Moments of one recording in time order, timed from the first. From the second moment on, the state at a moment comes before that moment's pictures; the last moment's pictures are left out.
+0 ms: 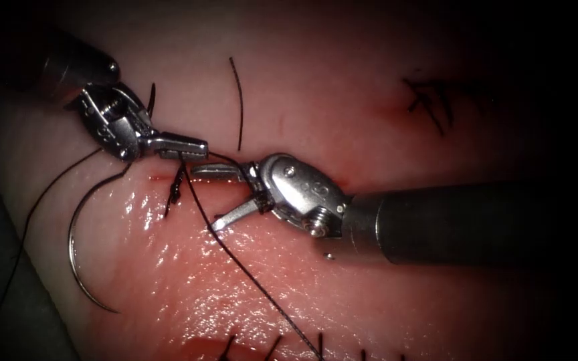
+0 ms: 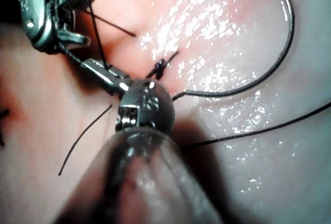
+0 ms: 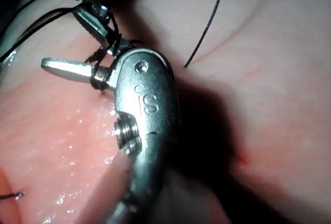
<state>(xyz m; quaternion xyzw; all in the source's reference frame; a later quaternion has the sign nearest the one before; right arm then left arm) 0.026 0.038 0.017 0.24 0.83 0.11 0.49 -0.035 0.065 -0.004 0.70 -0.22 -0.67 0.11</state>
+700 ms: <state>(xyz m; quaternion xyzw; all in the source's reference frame) 0.025 0.042 0.018 0.17 0.81 0.28 0.49 -0.035 0.061 -0.003 0.69 -0.21 -0.68 0.12</state>
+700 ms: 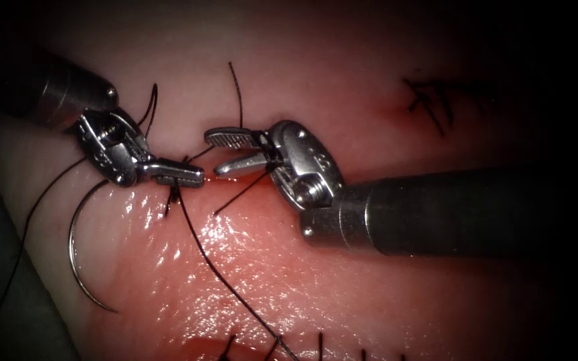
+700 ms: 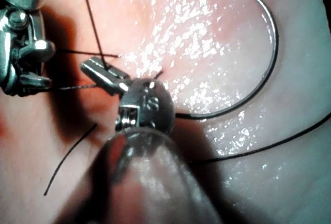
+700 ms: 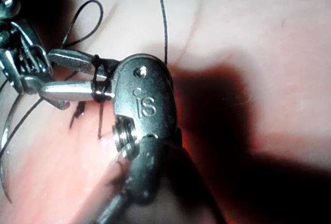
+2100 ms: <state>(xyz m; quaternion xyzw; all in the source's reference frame) 0.023 0.044 0.020 -0.01 0.53 0.54 0.65 -0.039 0.055 -0.006 0.48 -0.10 -0.86 -0.12</state>
